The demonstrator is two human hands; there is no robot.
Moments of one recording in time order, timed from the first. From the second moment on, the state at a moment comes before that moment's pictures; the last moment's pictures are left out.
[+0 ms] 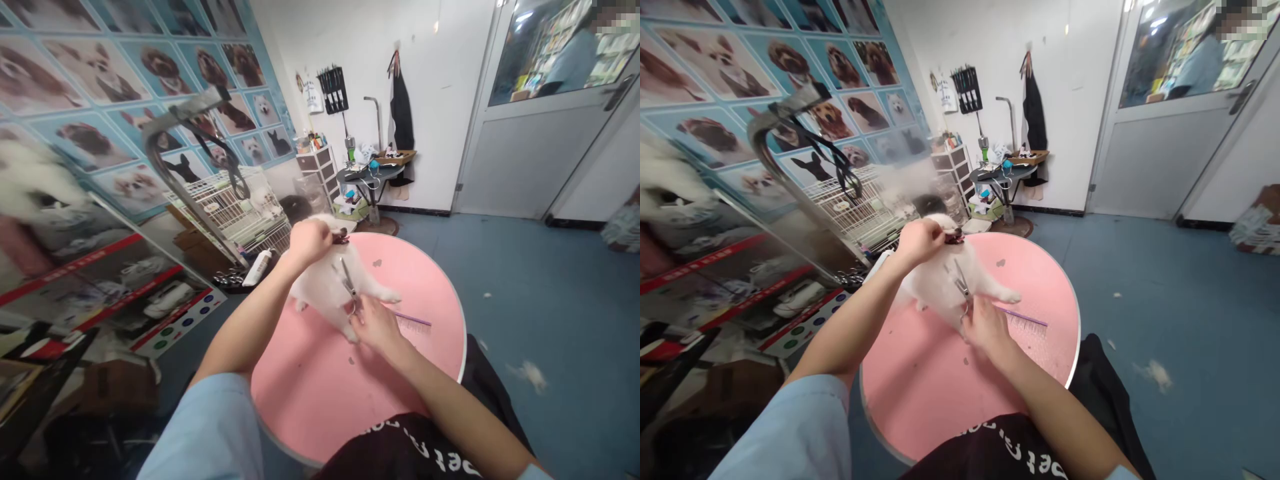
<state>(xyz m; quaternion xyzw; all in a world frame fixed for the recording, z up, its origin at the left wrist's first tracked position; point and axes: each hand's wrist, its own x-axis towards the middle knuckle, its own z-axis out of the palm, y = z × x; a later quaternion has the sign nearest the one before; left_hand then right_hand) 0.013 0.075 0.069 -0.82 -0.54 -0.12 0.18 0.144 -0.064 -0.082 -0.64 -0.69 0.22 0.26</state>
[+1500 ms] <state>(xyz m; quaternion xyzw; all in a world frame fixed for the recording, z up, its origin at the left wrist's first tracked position) -0.020 0.063 0.060 -0.78 -0.58 -0.16 0.15 0.153 -0.043 -0.093 -0.61 -0.70 0.24 0.29</state>
